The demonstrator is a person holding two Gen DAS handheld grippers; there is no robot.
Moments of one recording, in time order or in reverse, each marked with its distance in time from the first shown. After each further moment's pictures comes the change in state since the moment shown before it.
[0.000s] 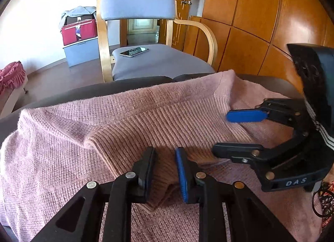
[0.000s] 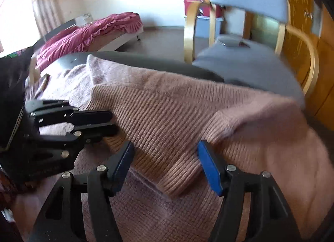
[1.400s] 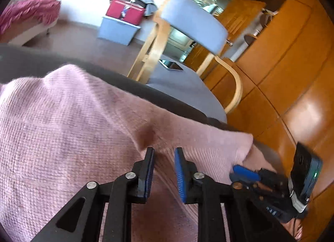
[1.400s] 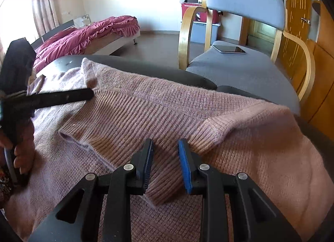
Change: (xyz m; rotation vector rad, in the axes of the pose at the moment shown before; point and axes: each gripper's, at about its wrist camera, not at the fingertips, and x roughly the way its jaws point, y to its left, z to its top) left arm -0.017 0.096 -0.009 -0.510 -0.118 -0.101; right arm 0.009 -0.019 0.002 0.046 -0.057 0.012
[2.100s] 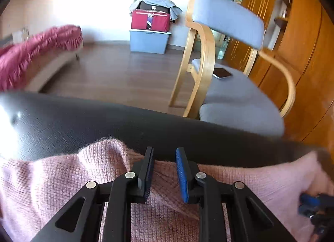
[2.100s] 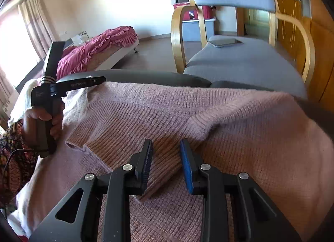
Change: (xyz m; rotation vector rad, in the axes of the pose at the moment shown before) left arm 0.036 0.029 0.062 0.121 -0.023 0.351; right arm -0.006 -0.027 -0.002 0.159 -0.025 0.111
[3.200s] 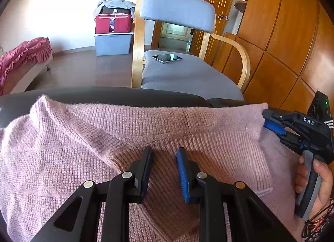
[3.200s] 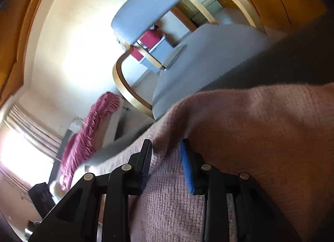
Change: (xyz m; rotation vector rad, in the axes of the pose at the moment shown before) left arm -0.050 -0.100 -0.069 0.166 0.007 -0.146; right arm -0.013 -0.109 -0.002 0.603 -0.266 0.080
